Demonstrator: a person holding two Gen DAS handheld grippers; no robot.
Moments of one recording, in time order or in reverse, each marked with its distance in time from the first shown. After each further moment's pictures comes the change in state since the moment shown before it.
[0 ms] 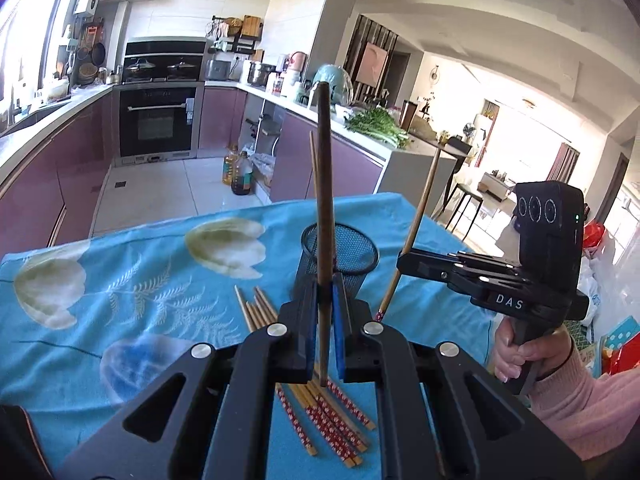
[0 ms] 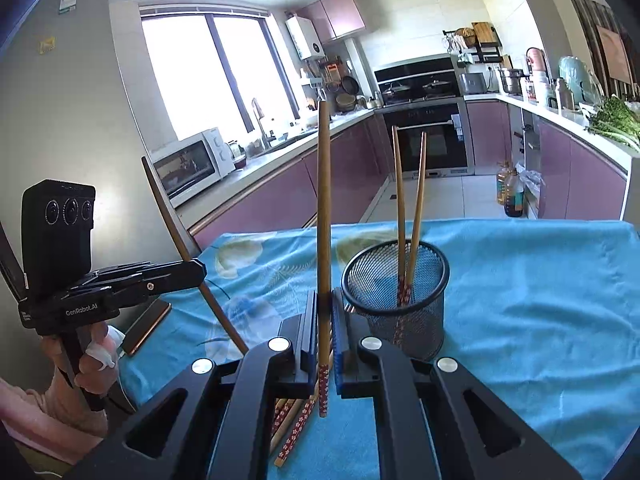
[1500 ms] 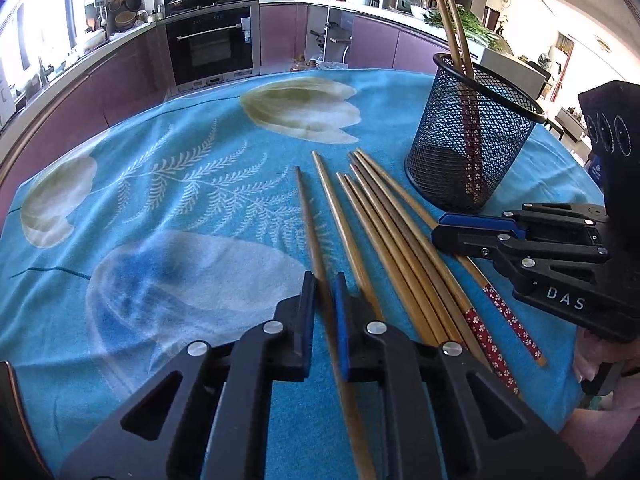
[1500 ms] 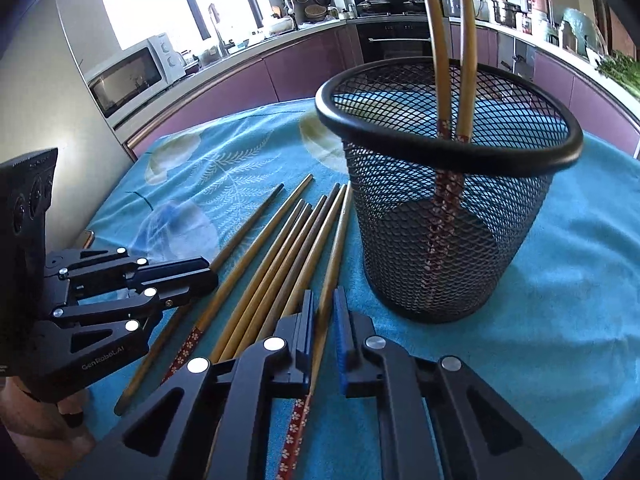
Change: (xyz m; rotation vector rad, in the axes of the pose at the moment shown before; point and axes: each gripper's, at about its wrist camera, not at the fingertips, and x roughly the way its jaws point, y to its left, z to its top) left arm 0.113 0.058 -0.082 -0.026 0.340 0.286; right arm 0.124 0.005 -0.057 0.035 0.348 -0.145
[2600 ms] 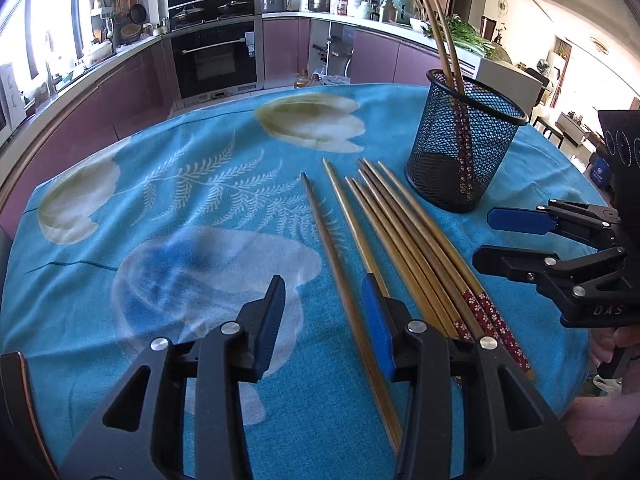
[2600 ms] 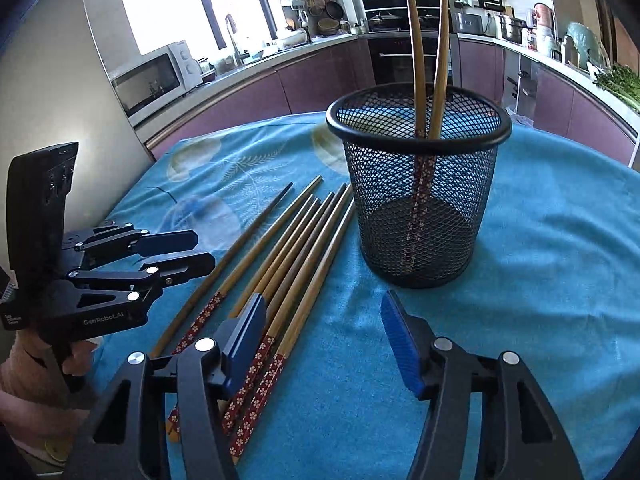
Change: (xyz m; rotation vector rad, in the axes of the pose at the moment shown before) left arm -0.027 0.004 -0.015 0.018 -0.051 0.023; right arm -0.031 -0.002 -0.024 -0.047 -0.047 0.011
